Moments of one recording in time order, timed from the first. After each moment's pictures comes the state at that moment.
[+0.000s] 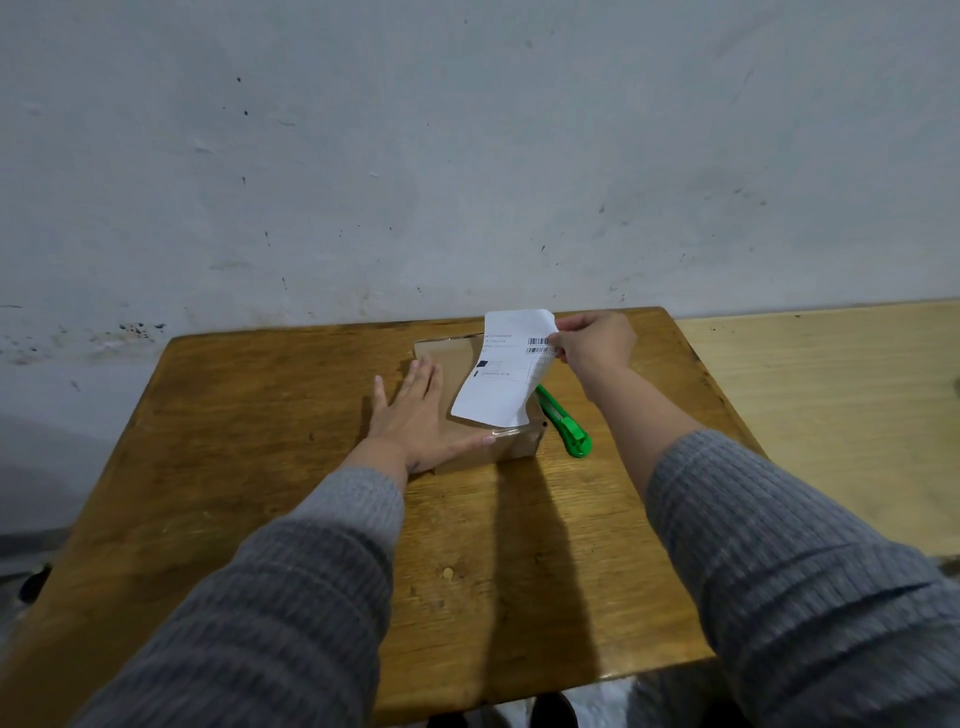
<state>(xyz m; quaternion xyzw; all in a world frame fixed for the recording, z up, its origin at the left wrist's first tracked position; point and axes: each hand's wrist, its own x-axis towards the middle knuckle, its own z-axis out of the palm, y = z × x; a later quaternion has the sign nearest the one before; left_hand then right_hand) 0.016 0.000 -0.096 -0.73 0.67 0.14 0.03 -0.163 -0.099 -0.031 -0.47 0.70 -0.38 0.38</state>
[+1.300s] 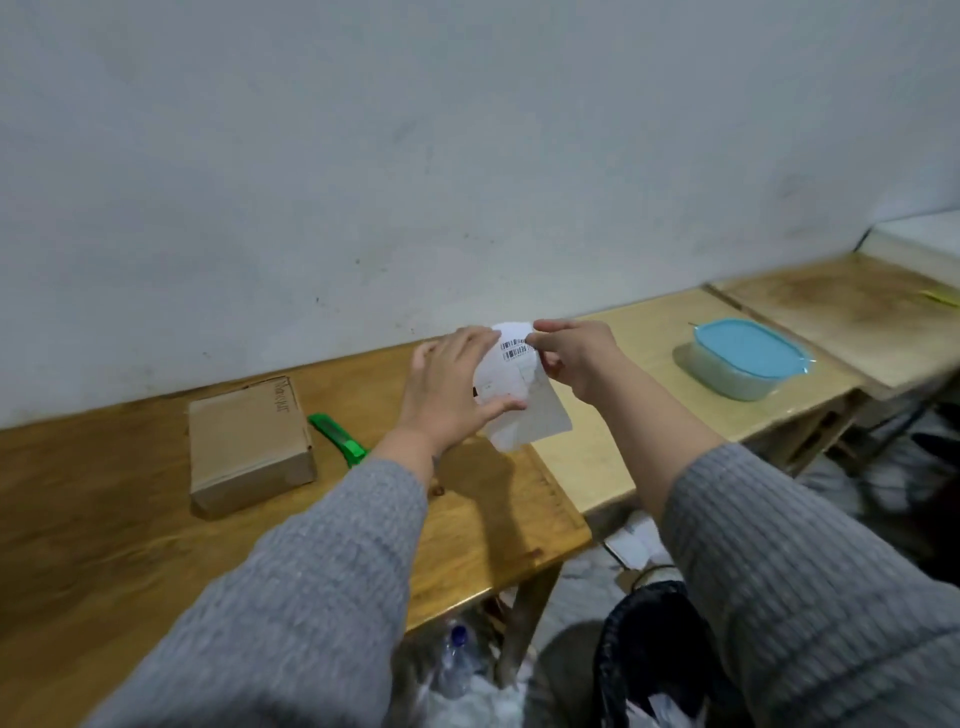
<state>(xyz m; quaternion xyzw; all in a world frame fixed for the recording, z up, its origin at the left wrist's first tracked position) -0.284 -0.009 -0.002 -0.51 0.80 -0.01 -0.31 -0.443 -0.015 0.067 -0.36 0.60 -0.49 0.52</state>
